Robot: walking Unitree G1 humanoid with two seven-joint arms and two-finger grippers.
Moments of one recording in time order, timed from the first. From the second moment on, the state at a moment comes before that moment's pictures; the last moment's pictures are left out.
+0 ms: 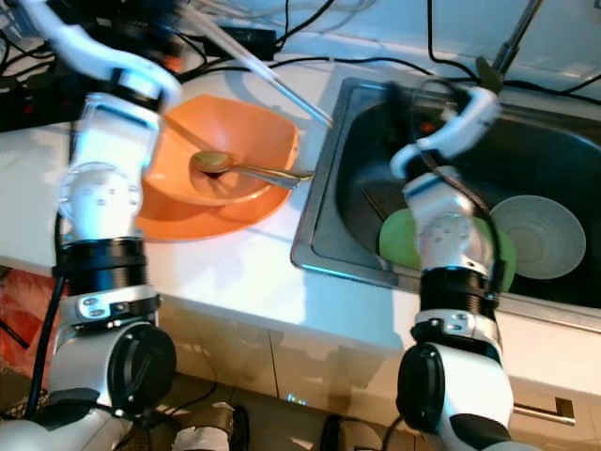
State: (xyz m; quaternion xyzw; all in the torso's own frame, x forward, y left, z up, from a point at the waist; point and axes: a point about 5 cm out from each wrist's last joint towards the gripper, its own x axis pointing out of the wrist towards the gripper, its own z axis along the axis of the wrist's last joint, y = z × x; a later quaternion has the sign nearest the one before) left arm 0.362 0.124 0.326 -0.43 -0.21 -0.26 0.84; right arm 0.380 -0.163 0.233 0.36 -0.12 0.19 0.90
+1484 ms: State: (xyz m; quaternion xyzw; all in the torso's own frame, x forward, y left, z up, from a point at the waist) left arm 0.374 0.116 0.312 -0.54 -0.22 -0.17 0.80; right arm 0.368 -0.144 0.246 0.53 -0.13 0.22 0.81
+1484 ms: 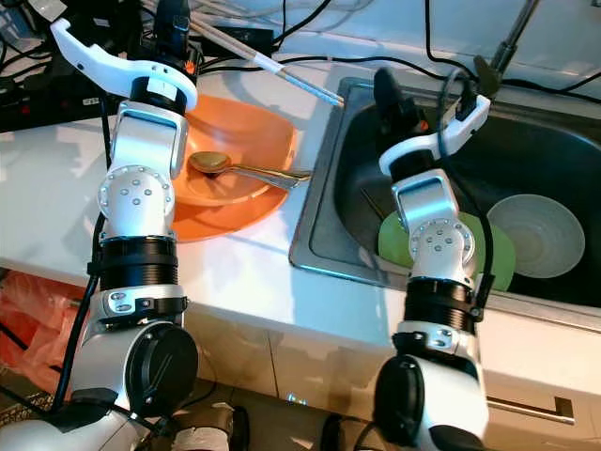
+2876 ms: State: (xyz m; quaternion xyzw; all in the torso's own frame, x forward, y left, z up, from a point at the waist) left arm 0.376 0.109 0.310 -0.60 -0.19 -0.19 0.75; right arm 0.361 -0.124 0.253 0.58 -0.11 0.24 0.77
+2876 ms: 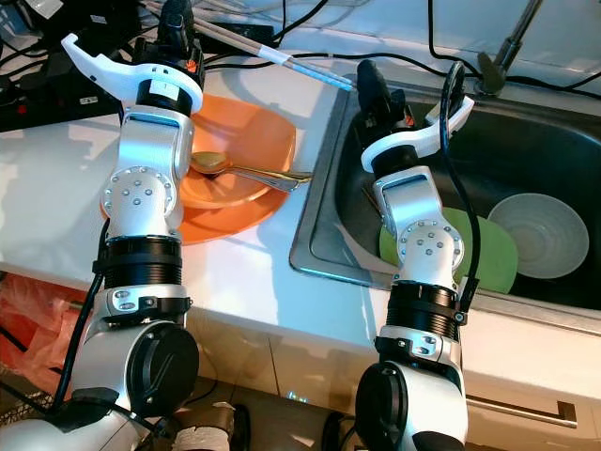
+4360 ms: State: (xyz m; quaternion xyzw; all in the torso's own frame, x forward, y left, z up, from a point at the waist) left arm 0.379 0.103 0.303 -0.63 -0.17 -0.21 0.73; right arm 0.354 -0.109 0.262 0.60 -0.09 0.28 0.74
